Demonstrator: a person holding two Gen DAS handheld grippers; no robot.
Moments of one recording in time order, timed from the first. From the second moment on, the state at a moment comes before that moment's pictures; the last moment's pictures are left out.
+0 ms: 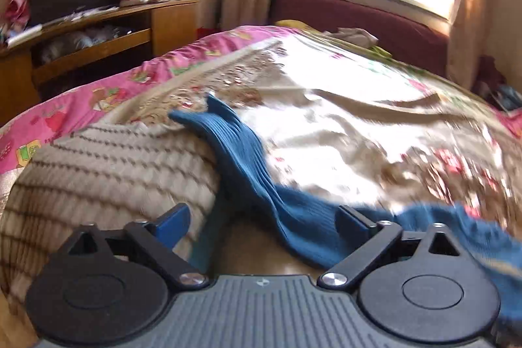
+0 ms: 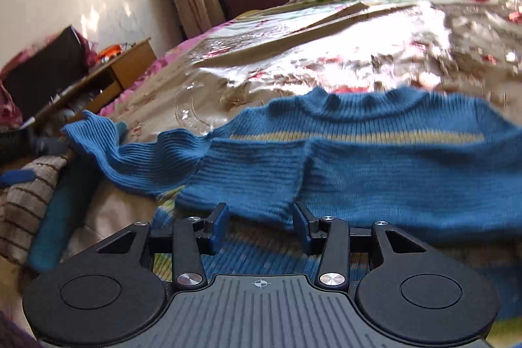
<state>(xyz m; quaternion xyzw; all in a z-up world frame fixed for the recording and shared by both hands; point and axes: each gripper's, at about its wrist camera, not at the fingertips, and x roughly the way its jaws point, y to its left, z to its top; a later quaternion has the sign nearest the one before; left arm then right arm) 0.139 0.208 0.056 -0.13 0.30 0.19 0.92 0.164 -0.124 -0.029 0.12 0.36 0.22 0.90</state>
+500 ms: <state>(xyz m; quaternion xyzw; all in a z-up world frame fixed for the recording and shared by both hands) 0.209 0.286 0.045 -0.23 0.33 0.30 0.86 0.166 -0.146 -0.042 0.20 0.37 0.27 0.87</state>
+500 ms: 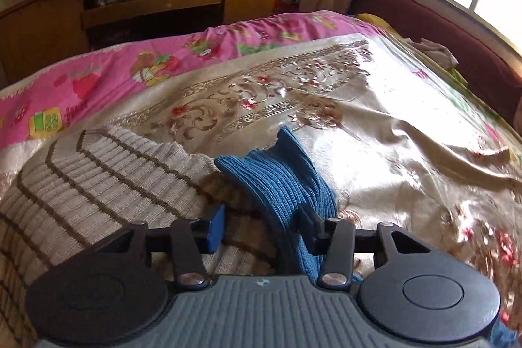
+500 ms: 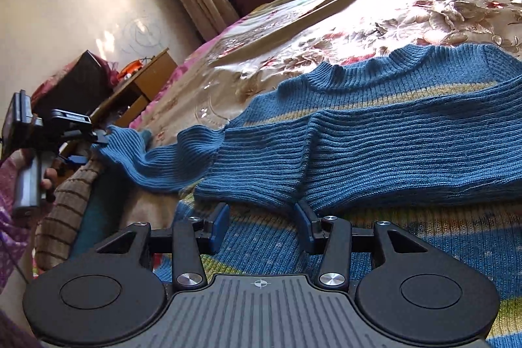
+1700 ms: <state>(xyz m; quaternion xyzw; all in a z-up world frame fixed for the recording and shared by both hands) 0.227 -0.003 0.088 -0.18 0.39 -0.17 0.89 0.192 -0.264 -0.034 0.33 0.33 0.12 0.88</state>
